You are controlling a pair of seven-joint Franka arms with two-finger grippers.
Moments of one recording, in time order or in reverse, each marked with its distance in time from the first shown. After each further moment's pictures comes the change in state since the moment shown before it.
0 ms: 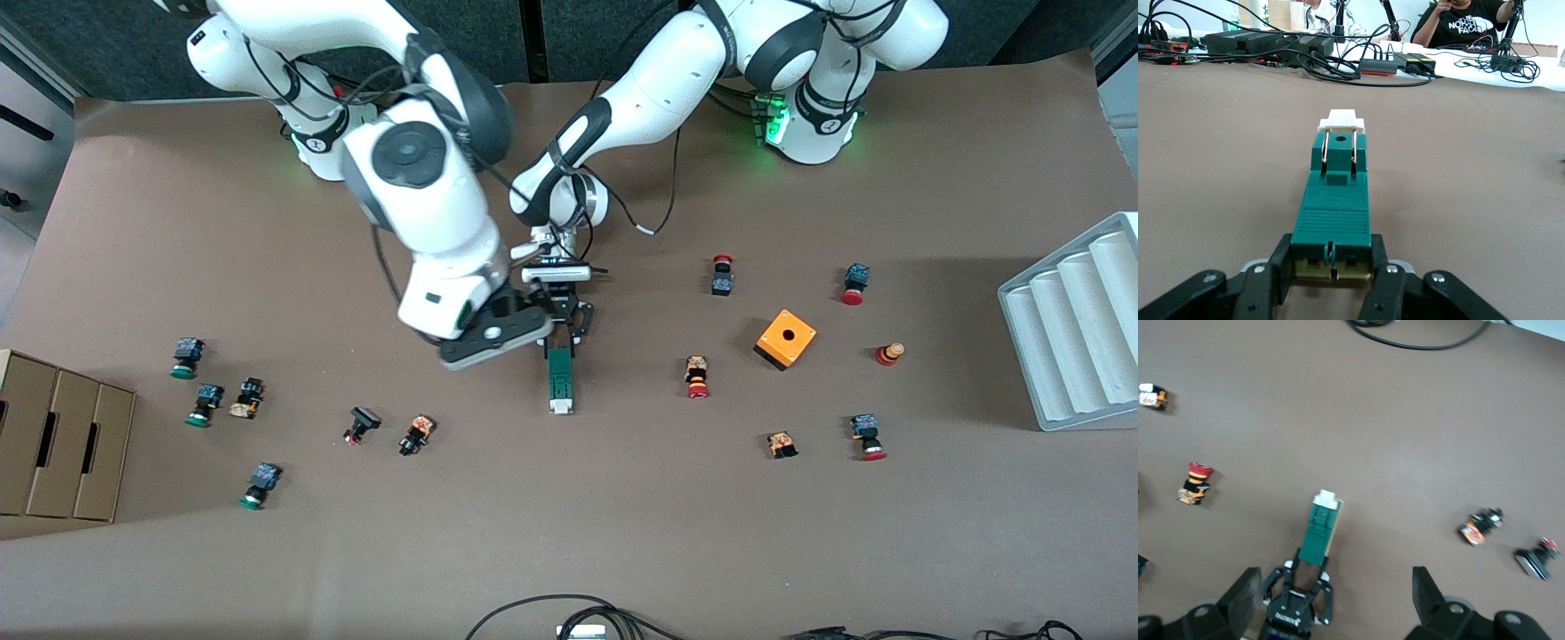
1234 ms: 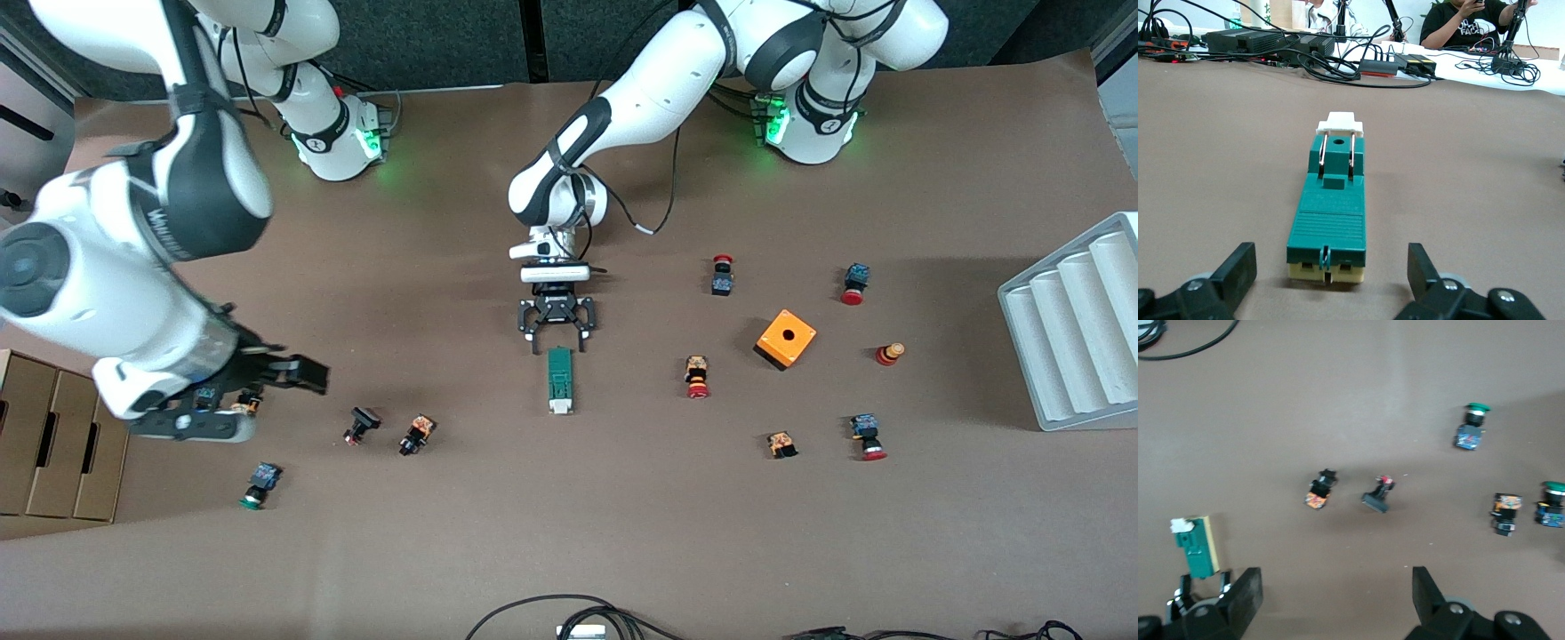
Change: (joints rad) left arm 0.000 0.000 -0.003 0.014 -0.015 0.002 -0.002; right arm -0.415 -0.061 -0.007 -0.006 0.042 -0.229 -0.031
